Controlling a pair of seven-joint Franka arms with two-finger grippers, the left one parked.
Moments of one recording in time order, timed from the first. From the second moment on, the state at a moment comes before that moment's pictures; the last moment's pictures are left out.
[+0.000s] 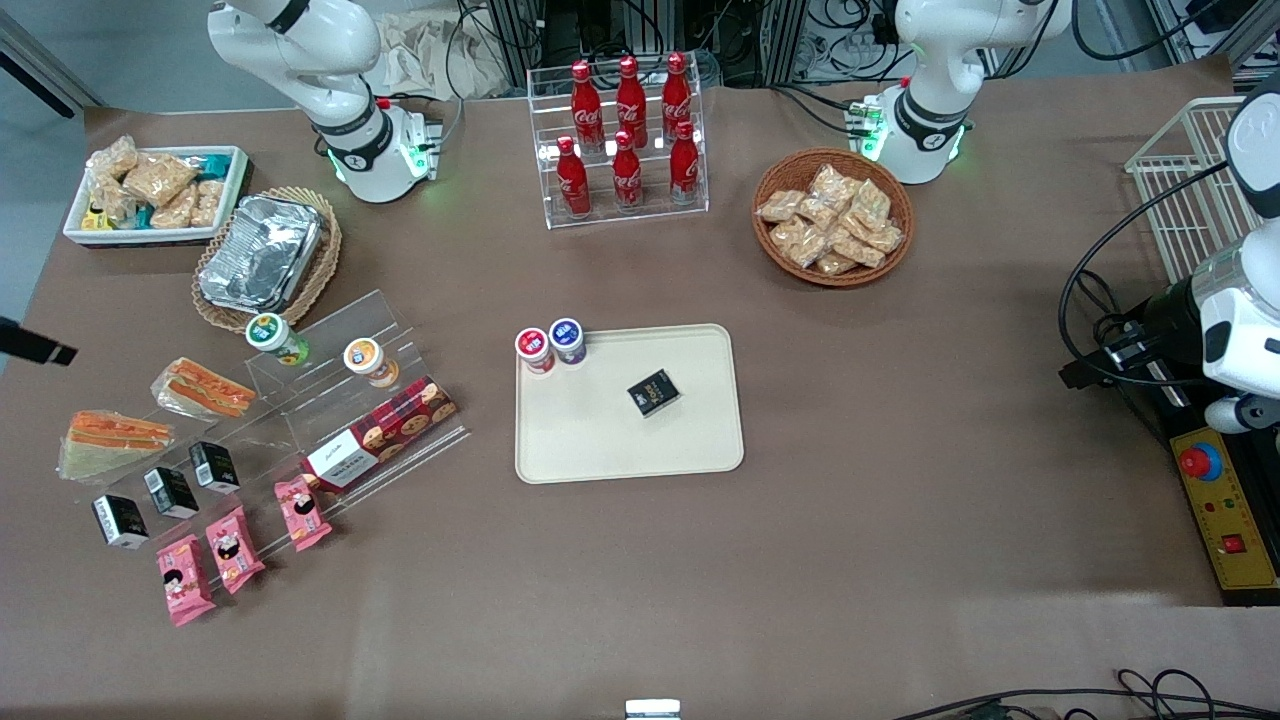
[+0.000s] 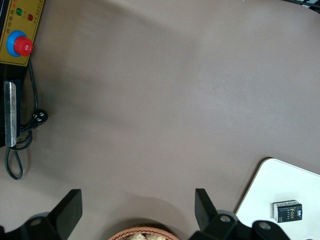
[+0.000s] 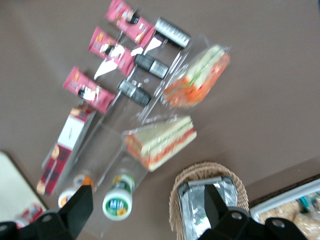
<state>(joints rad) -0.14 0.12 -0.17 -1.51 0.02 1.58 0.18</state>
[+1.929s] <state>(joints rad) -0.30 0.40 -0.17 -1.66 0.18 1.99 0.80</state>
